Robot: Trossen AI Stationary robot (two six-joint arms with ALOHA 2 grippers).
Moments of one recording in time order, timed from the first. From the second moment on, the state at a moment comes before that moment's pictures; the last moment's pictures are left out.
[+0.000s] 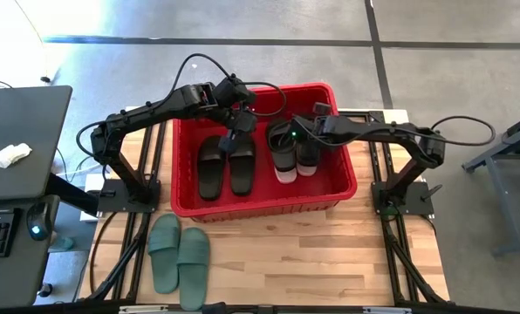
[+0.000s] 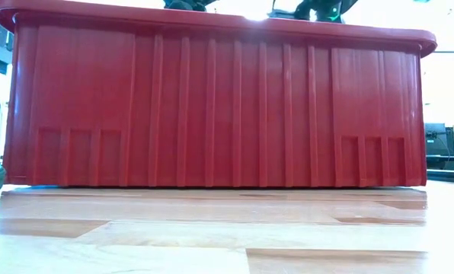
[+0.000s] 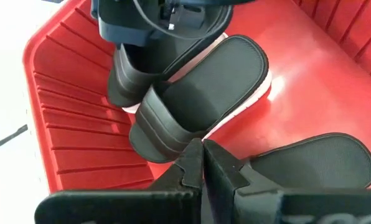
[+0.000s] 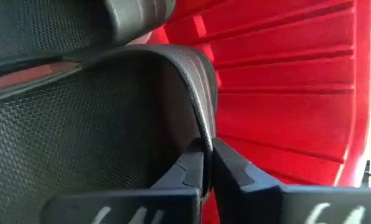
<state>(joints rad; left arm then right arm) 0.50 1.66 1.71 -0.93 0.13 0.84 -0.33 1.63 1.26 -0.84 0.70 -0.22</state>
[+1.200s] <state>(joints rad) 0.50 1.66 1.71 -0.94 0.14 0.83 -0.37 1.69 1.26 -0.85 0.63 -0.21</state>
